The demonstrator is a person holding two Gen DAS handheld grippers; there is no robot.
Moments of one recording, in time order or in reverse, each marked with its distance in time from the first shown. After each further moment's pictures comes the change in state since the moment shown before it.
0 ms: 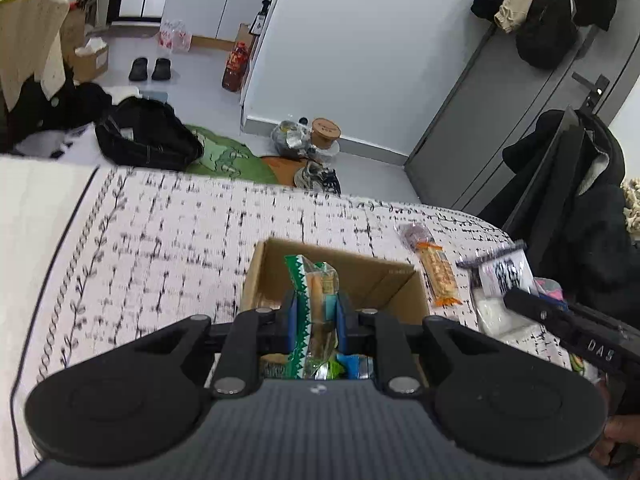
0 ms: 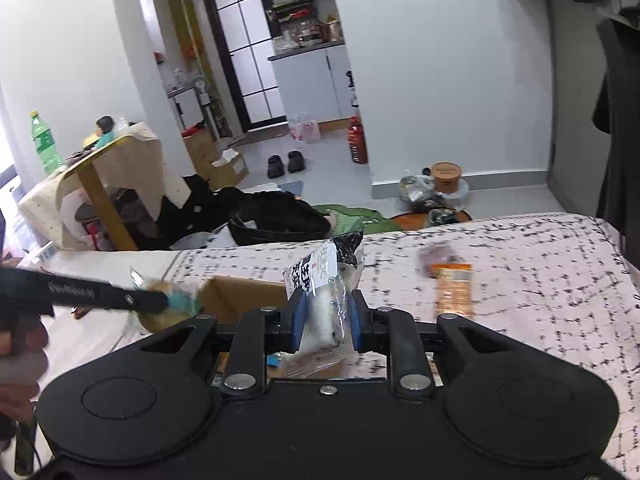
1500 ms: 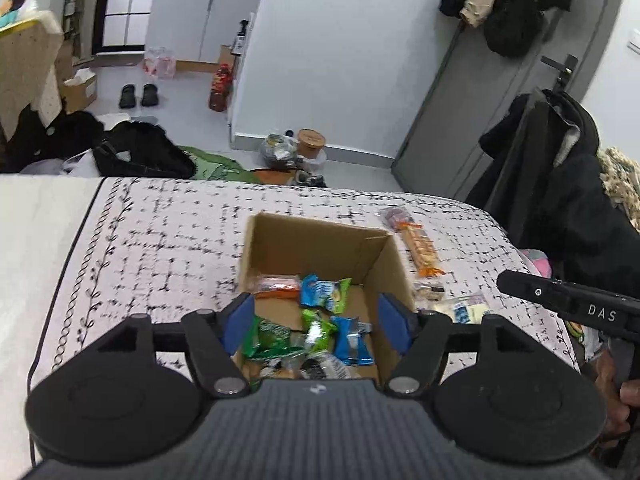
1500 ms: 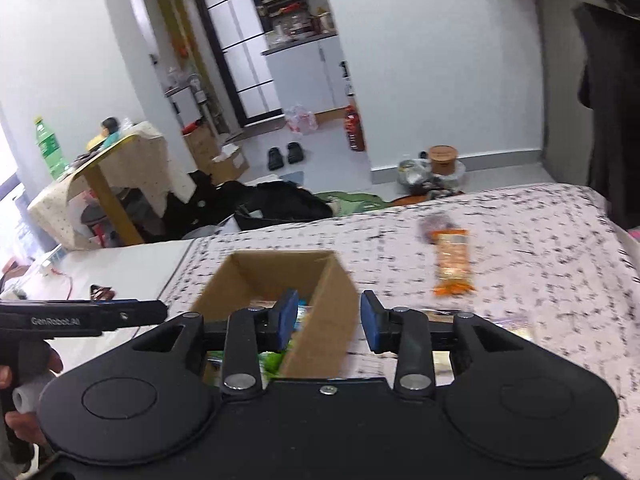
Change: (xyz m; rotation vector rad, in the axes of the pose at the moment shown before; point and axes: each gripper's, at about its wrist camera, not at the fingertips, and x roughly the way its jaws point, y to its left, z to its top) left arm -0.043 -0.017 -0.036 0.118 -0.057 -0.007; right arm -0.040 0.004 -0.022 0.063 0.025 -0.018
